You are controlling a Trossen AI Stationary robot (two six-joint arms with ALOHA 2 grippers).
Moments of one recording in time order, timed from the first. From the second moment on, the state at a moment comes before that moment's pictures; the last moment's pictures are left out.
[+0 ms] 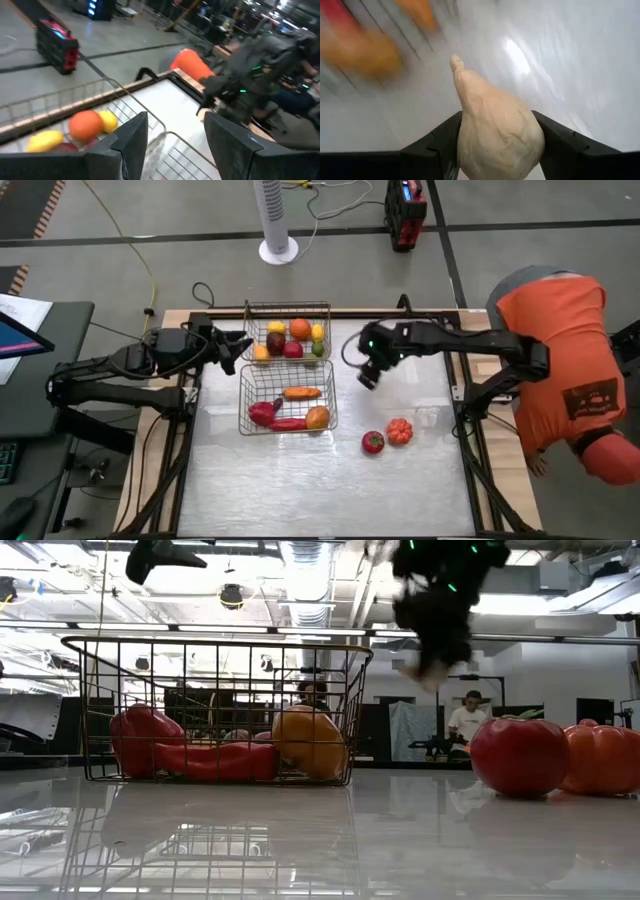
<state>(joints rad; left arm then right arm) 0.13 0.70 0.88 -0.41 -0.40 -0.54 -0.27 1.48 1.18 -0.86 -0.03 0.33</state>
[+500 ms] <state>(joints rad) 0.13 0.68 0.88 -0.23 -0.18 -0.26 -0.09 1.56 1.23 0.07 -0.08 0.56</state>
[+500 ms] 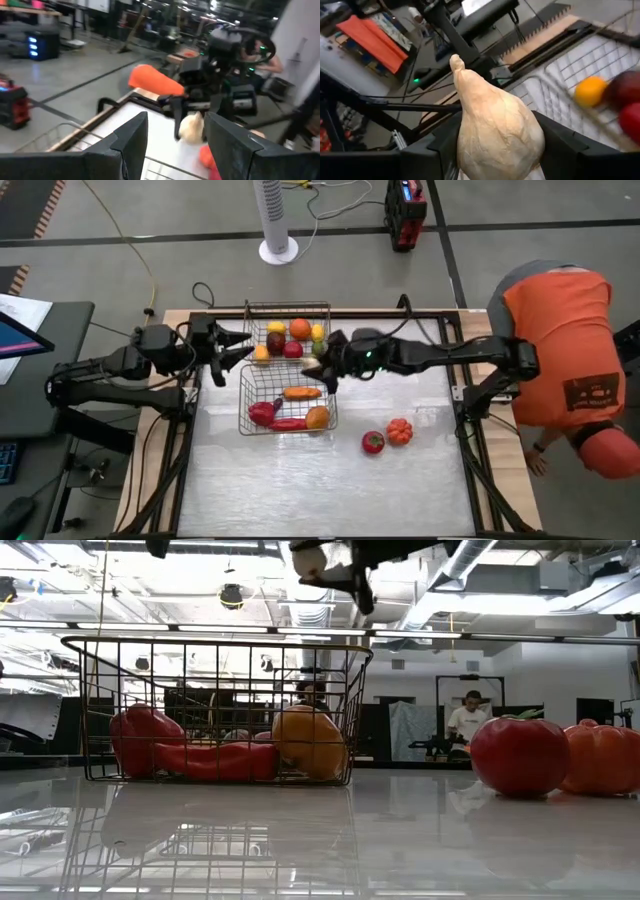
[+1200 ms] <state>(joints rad) 0.13 0.65 0.88 -0.28 -0.01 -0.24 -0.01 1.56 1.23 -0.48 -0.07 0.93</state>
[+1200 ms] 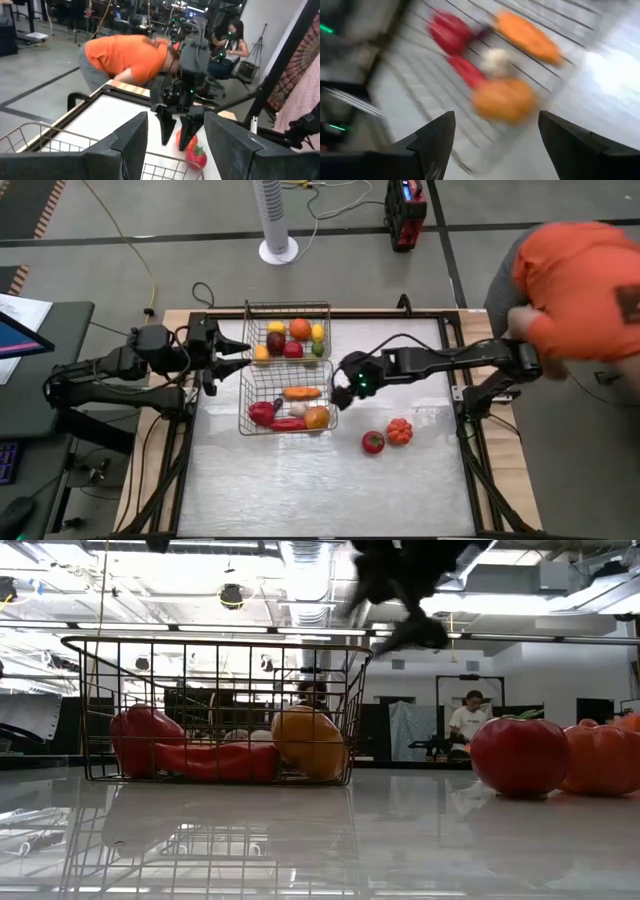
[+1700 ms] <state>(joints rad) 0.13 0.69 0.88 -0.30 -0.26 -0.27 0.18 1.53 1.23 -0.89 -0.11 0.57</state>
